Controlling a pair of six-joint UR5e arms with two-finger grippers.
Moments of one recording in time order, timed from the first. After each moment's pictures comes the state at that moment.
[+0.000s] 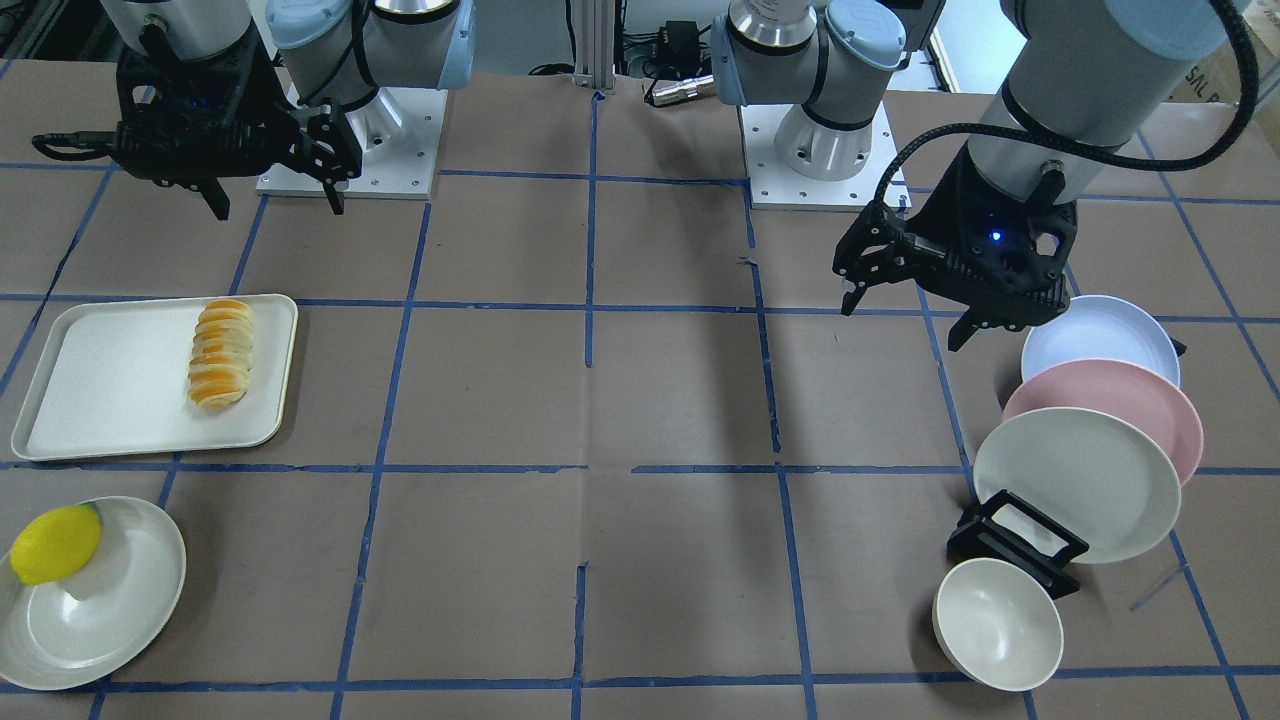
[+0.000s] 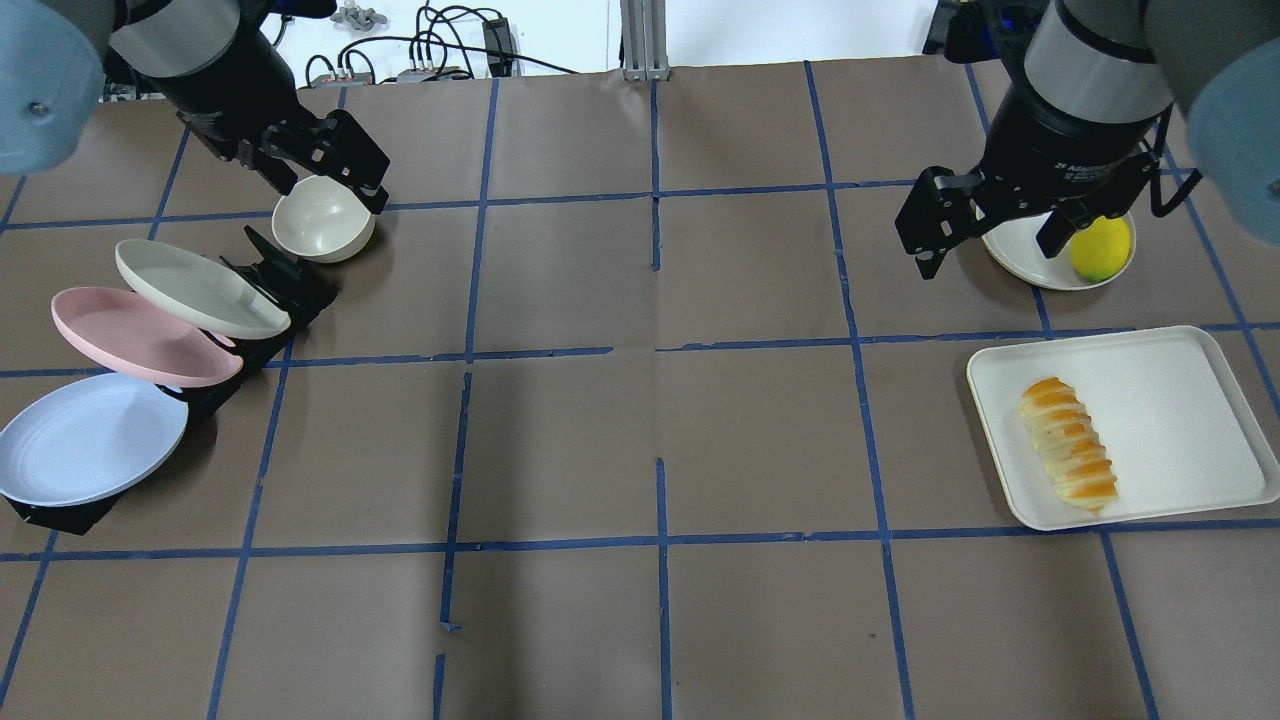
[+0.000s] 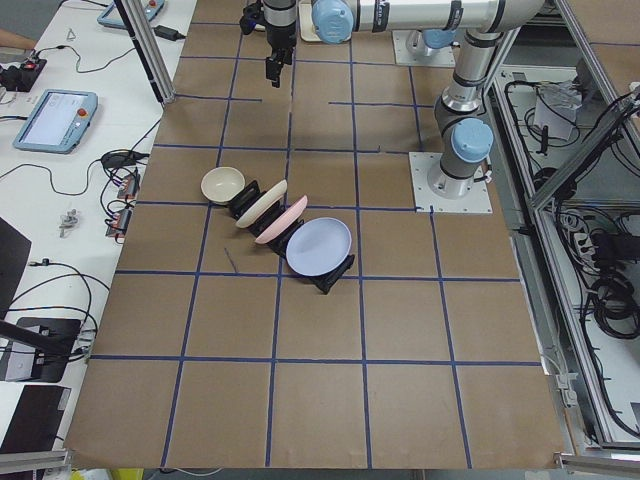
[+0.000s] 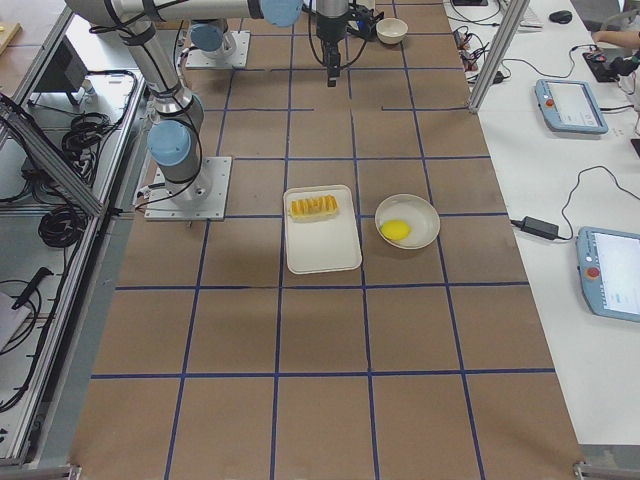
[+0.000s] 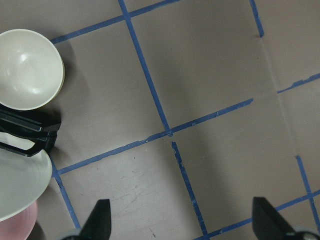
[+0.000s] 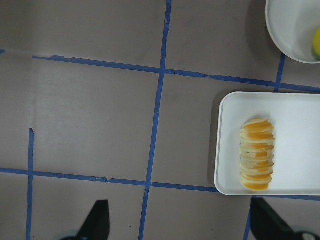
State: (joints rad) left arm -1.49 -1.66 -1.49 -1.52 1.49 0.40; right arm 1.56 -1.66 1.62 -1.52 -1.62 -0.14
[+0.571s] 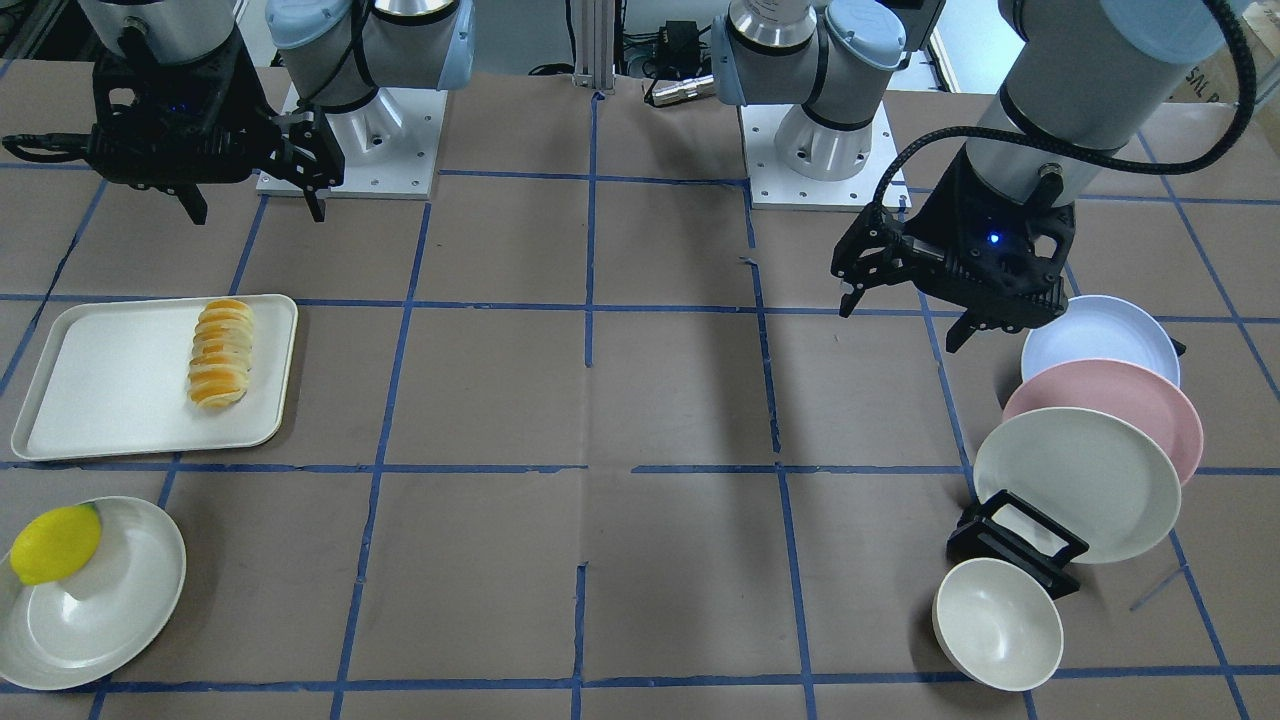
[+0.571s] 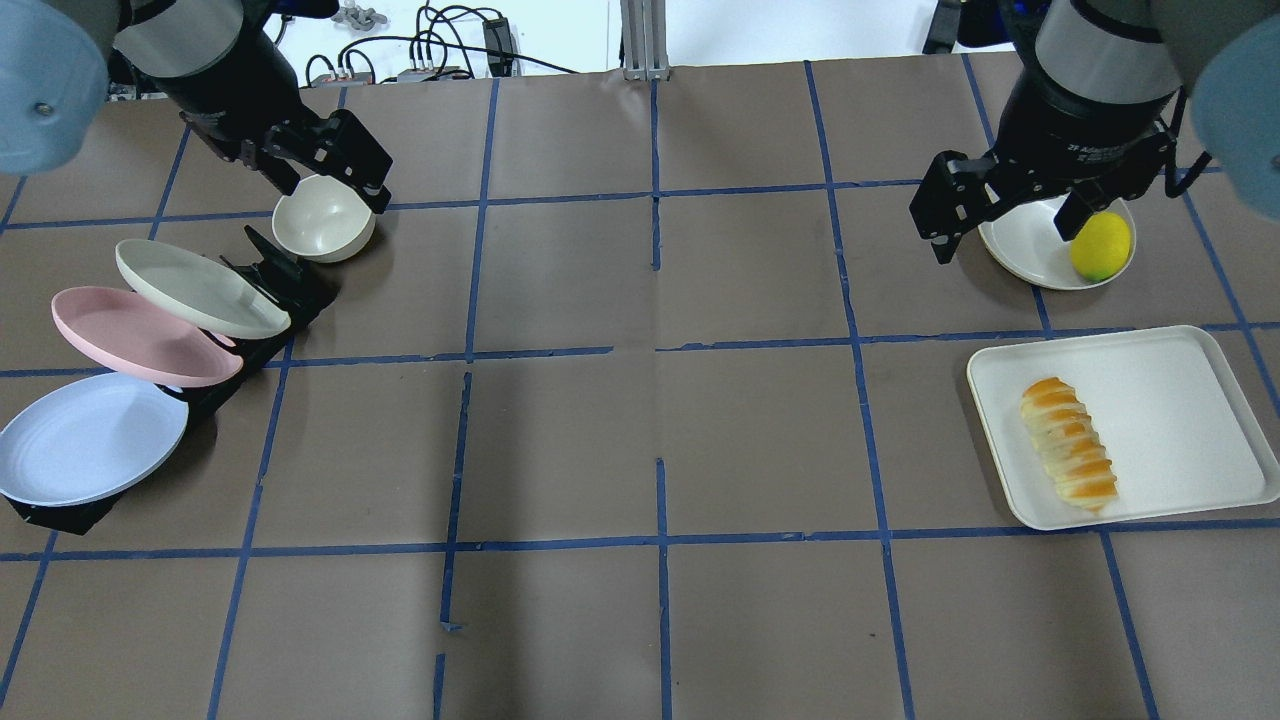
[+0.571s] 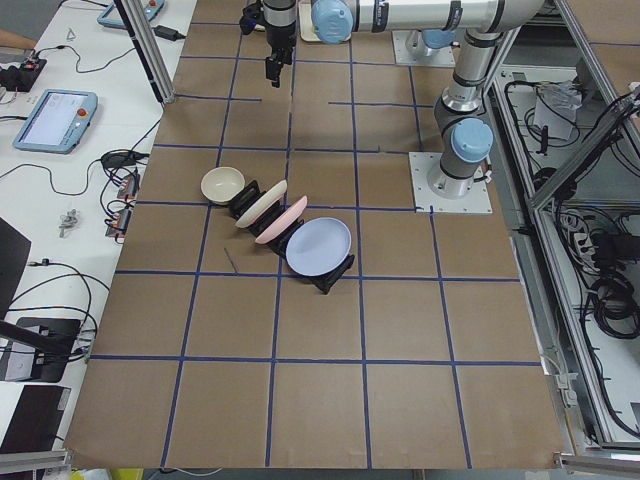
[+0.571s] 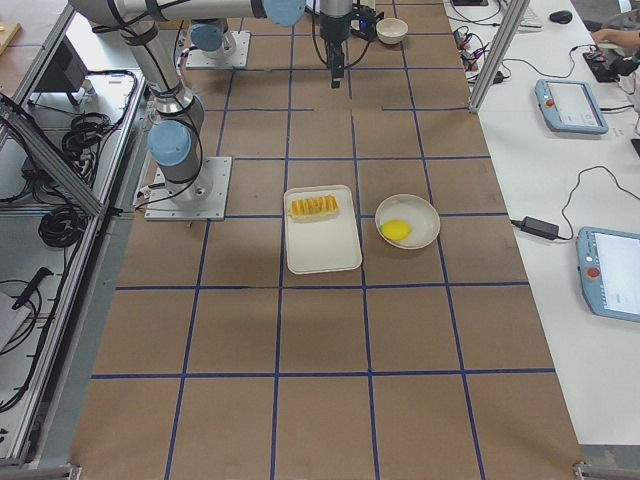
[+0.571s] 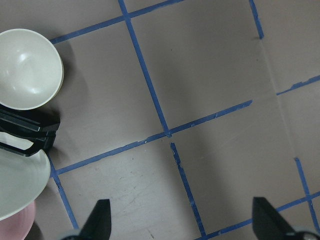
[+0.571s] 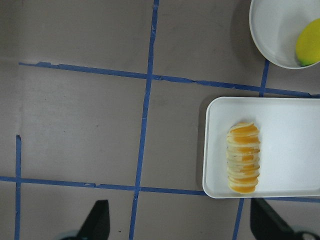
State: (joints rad) left arm -1.49 -1.67 -1.49 -1.51 1.48 0.40; right arm 1.56 -1.63 1.58 -1.52 -1.65 -0.14
